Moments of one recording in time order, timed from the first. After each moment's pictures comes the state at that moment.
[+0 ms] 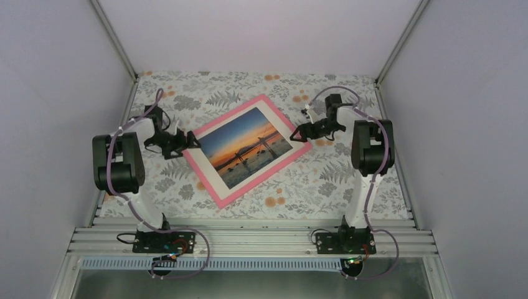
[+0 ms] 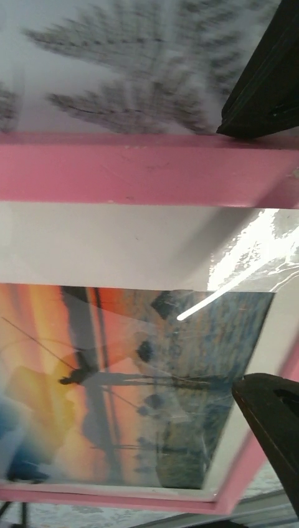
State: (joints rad) left arm 0.14 1.77 1.06 -0.76 0.57 -0.09; right arm 0.08 2.12 1.46 -0.74 -0.78 -0.39
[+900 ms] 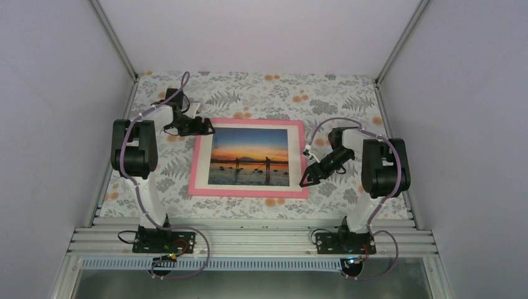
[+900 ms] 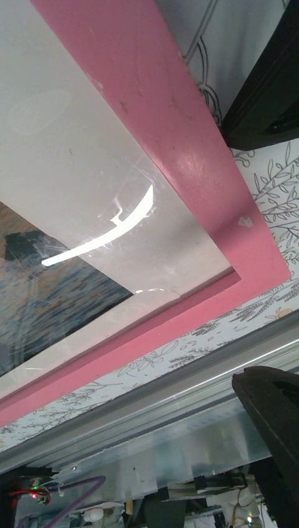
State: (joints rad) left arm -0.03 2.01 1.35 -0.61 0.51 0.04; right arm 0.07 1.80 0.97 -1.10 -0.68 -0.76
